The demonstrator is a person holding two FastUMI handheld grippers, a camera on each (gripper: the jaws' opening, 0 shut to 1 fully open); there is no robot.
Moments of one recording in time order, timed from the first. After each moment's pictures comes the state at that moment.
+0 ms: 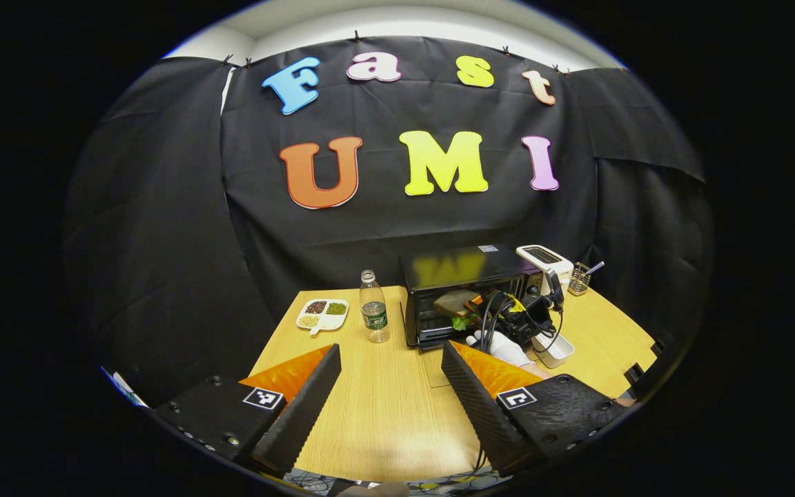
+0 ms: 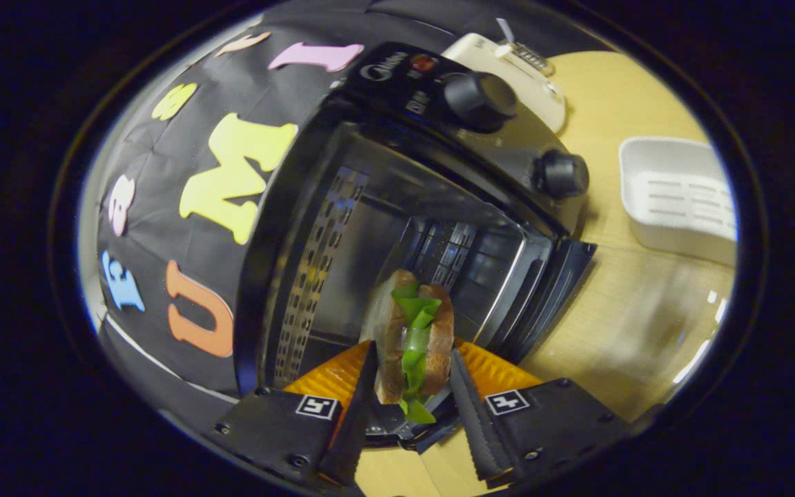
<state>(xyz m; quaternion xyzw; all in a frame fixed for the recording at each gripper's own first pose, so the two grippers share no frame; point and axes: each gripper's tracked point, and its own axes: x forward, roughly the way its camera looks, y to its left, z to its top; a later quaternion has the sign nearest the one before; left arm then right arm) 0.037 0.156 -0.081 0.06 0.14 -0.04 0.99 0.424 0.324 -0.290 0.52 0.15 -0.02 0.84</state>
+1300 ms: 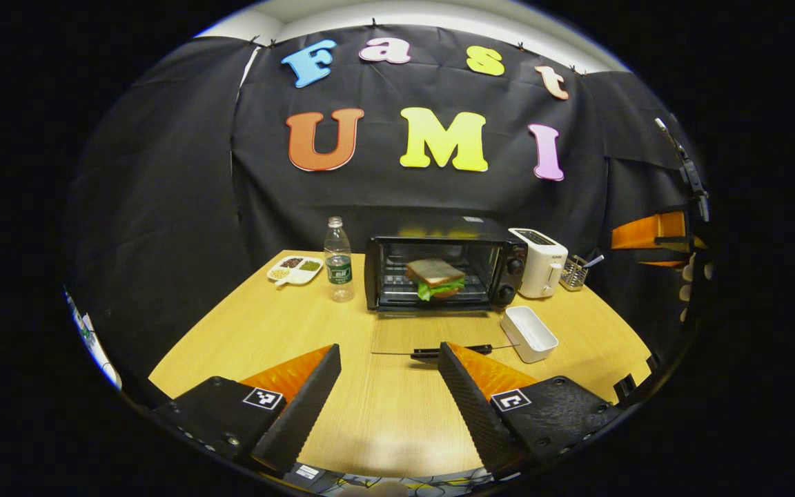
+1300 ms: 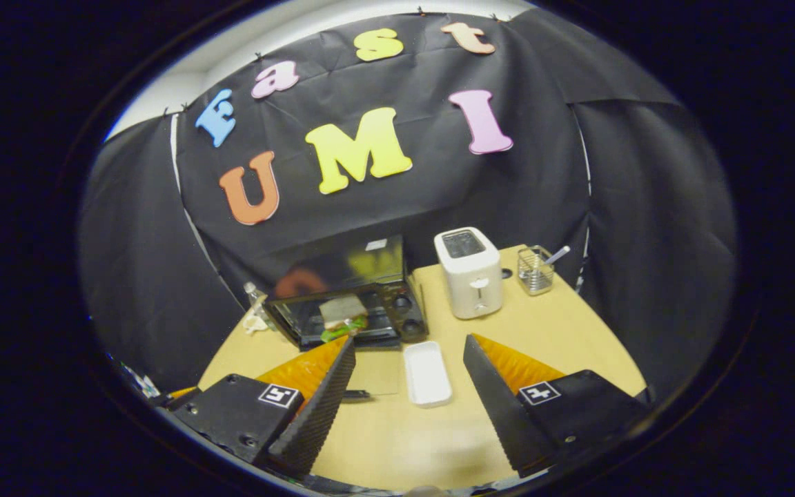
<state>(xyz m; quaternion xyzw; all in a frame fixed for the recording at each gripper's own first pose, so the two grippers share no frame) 0.029 0.058 -0.197 0.01 0.17 -0.01 0.99 0.136 0.088 -0.151 0.11 0.17 0.04 0.98</state>
